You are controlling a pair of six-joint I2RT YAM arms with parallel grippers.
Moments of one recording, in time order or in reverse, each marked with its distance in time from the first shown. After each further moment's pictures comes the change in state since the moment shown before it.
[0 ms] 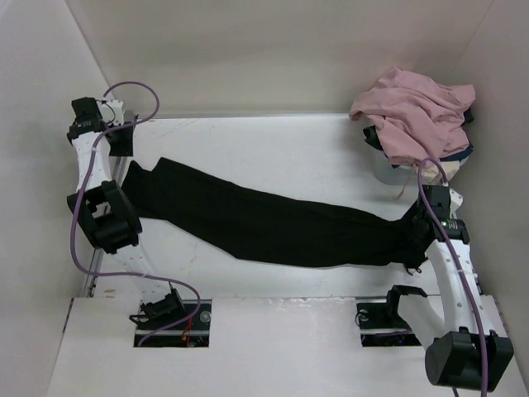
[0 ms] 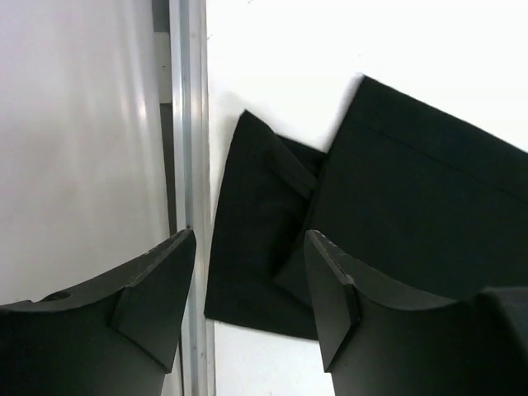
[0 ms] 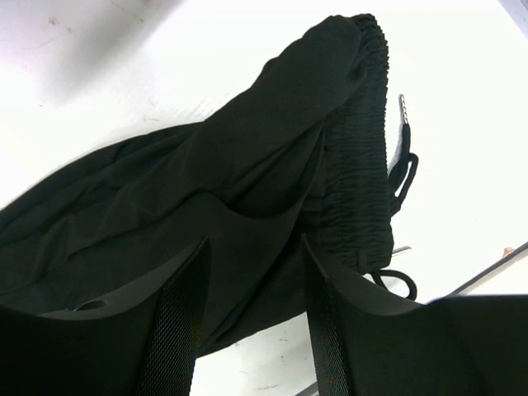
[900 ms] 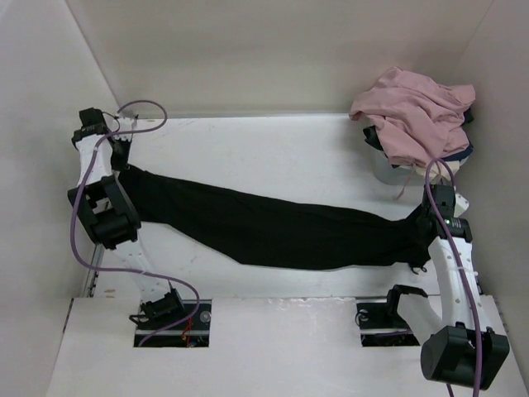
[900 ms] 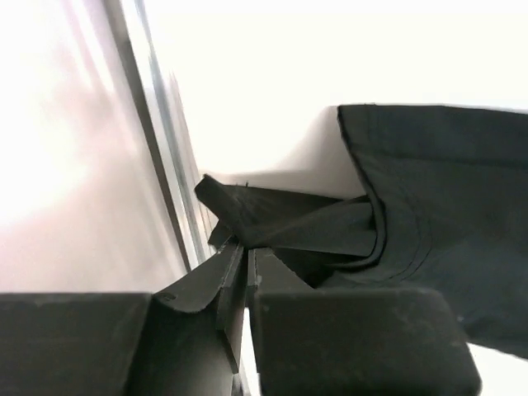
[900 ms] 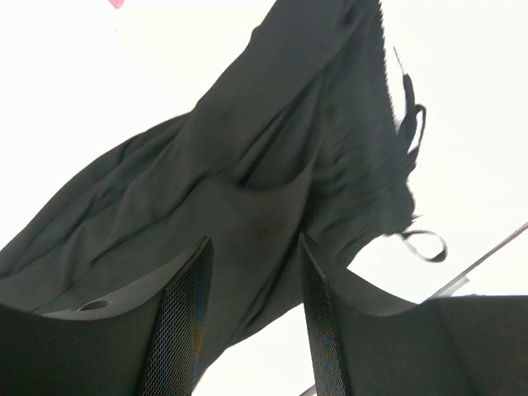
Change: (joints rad) left arm 0.007 -0.009 -0.111 -0.098 -0.038 0.196; right arm -0.060 0.019 0.008 -0.027 -0.017 0.059
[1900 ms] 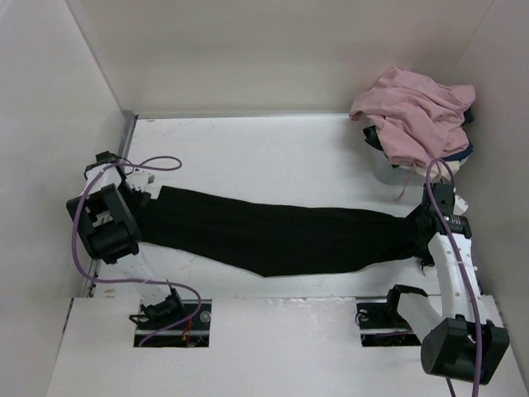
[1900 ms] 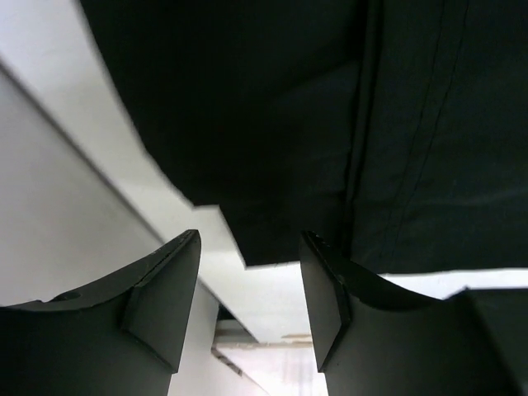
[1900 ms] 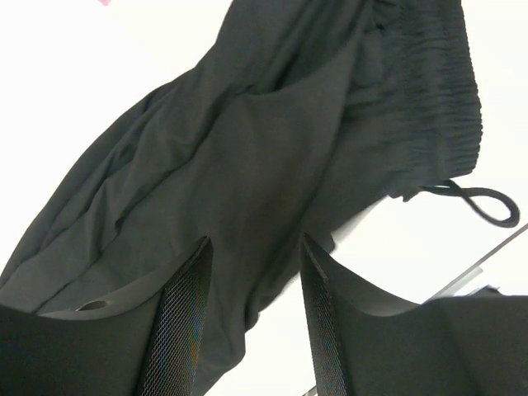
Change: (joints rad) left arm 0.034 -0.144 -0.438 -0.051 -0.159 0.208; right arm -0.021 0.037 -0.001 -0.004 -0.026 0.040
